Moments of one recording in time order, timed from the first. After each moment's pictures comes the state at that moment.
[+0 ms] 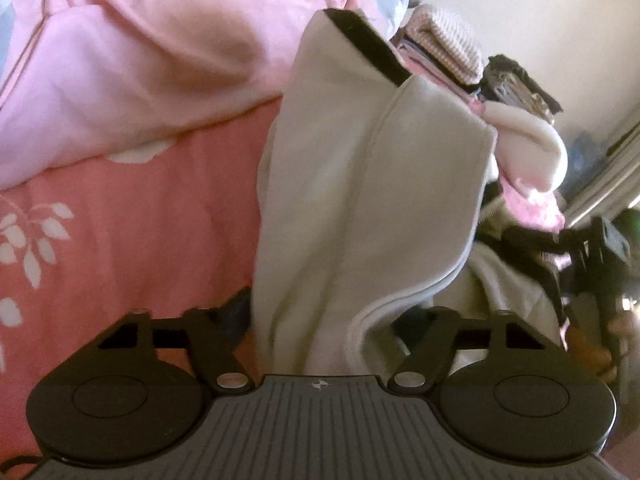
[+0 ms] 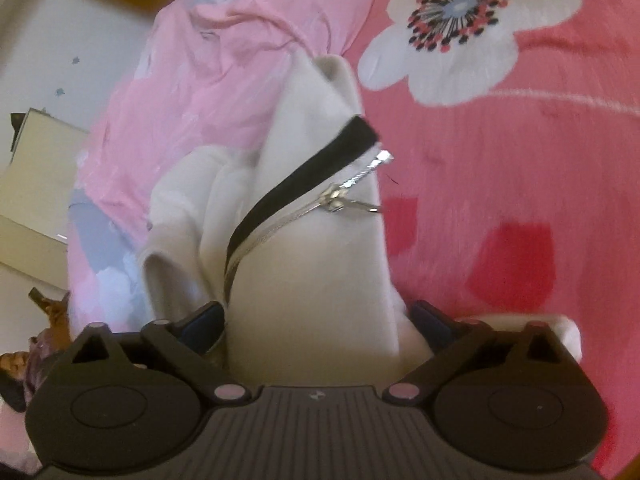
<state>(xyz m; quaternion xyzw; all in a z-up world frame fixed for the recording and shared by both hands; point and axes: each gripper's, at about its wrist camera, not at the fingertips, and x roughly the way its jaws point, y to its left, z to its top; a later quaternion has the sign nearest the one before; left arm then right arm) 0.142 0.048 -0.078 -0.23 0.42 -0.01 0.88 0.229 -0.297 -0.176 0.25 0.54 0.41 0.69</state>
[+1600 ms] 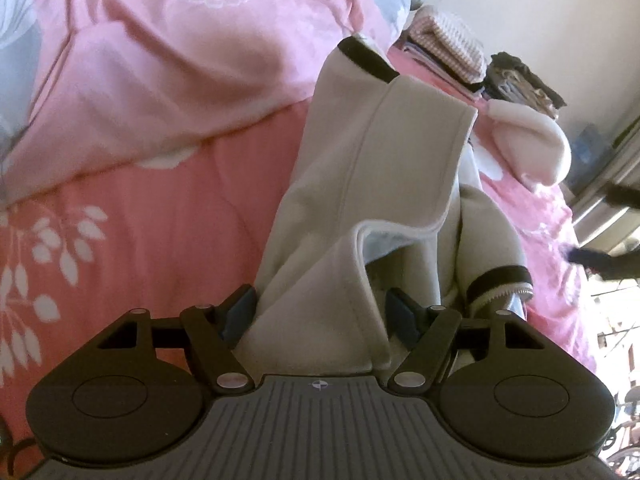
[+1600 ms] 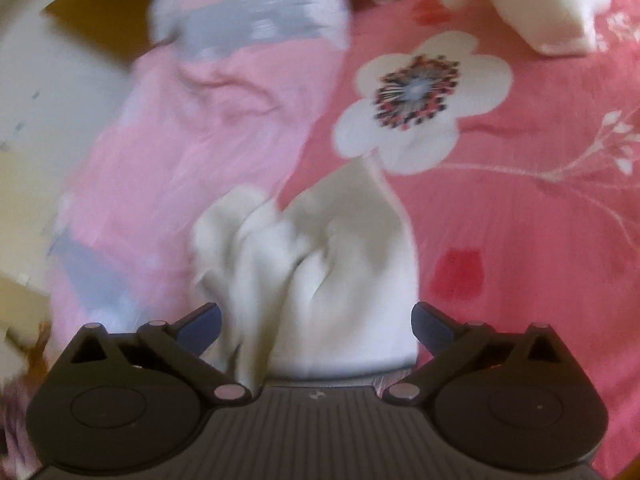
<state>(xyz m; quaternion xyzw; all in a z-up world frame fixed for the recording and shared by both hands) 0.121 0.061 -0.077 -0.22 0.43 -0.01 0.88 0.223 -0.317 -0.106 0.25 0.52 0.30 0.76</state>
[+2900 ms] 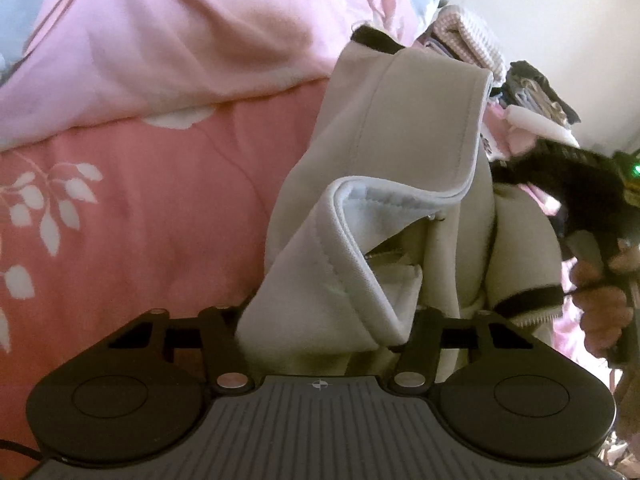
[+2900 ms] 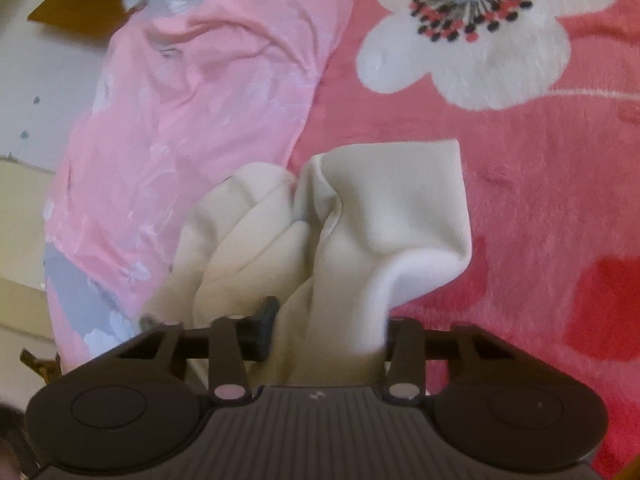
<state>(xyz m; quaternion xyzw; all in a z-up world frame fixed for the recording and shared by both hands) 0.131 0.065 -0.100 -0.26 0.43 0.00 0.86 0.255 -0.227 -0.173 0.28 0.56 0.35 0.70</state>
